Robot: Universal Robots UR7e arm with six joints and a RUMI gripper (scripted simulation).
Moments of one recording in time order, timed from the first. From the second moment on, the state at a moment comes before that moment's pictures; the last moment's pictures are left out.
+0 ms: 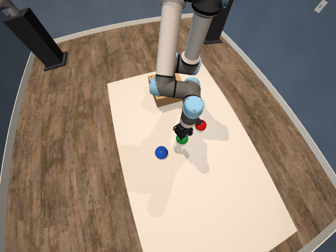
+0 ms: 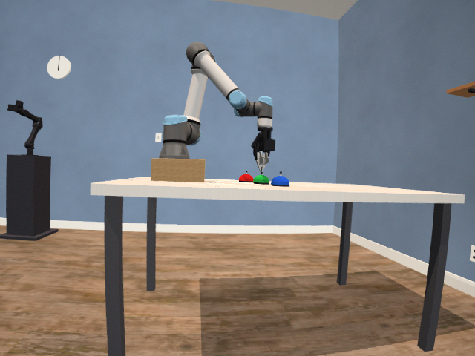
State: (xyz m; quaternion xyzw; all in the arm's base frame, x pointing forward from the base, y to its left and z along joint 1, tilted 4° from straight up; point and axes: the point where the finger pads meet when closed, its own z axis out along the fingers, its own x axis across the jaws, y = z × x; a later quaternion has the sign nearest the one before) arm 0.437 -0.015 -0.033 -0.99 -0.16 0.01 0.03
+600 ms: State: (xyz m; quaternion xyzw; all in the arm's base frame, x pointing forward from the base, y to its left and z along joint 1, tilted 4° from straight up) arm 0.437 -0.015 -0.022 -0.99 -0.16 0.01 0.03
